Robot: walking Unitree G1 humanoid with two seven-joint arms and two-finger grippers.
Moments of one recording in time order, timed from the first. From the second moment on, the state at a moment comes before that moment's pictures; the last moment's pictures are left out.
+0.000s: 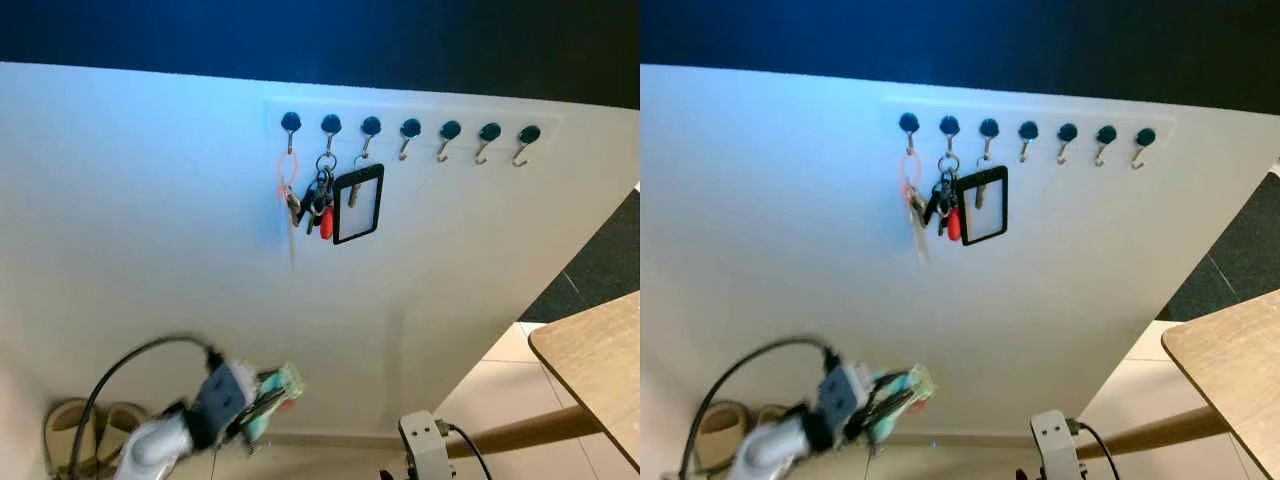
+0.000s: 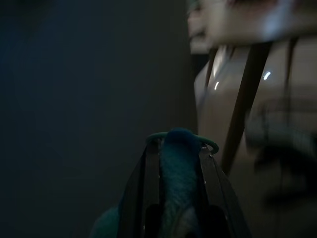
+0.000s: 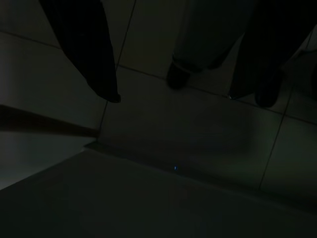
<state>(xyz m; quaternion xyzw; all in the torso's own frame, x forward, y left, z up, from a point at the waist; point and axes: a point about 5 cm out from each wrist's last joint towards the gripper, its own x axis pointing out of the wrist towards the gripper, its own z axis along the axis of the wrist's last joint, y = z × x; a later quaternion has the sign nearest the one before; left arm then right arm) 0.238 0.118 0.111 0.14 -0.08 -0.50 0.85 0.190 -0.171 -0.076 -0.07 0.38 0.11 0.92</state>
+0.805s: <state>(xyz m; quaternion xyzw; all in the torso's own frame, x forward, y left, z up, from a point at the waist) 0.275 0.037 0.256 0.22 -0.15 -0.54 0.80 0.242 -0.142 0.006 -0.04 0.04 0.19 0.98</state>
